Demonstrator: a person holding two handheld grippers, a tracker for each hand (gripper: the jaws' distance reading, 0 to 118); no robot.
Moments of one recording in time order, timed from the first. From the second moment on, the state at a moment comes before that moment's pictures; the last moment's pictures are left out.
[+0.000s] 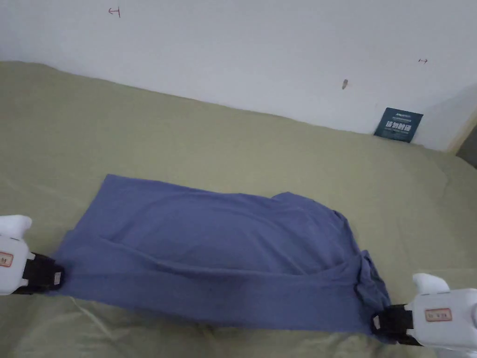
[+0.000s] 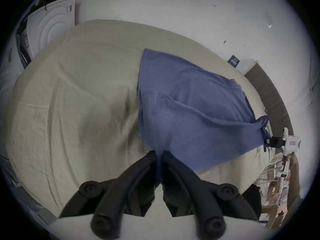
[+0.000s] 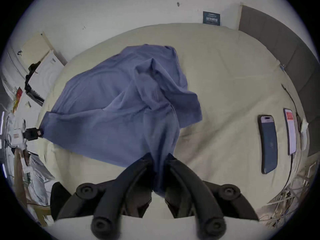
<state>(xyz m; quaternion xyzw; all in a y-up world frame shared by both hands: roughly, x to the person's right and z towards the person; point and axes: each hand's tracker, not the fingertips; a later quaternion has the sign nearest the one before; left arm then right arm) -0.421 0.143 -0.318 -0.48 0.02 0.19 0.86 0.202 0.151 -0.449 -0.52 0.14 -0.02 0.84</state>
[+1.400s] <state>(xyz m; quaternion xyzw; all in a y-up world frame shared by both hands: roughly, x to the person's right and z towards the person) -0.363 0.180 -0.320 -0.45 0.01 0.12 0.88 0.150 0.189 -0.406 -0.50 0.13 0.04 0.85</state>
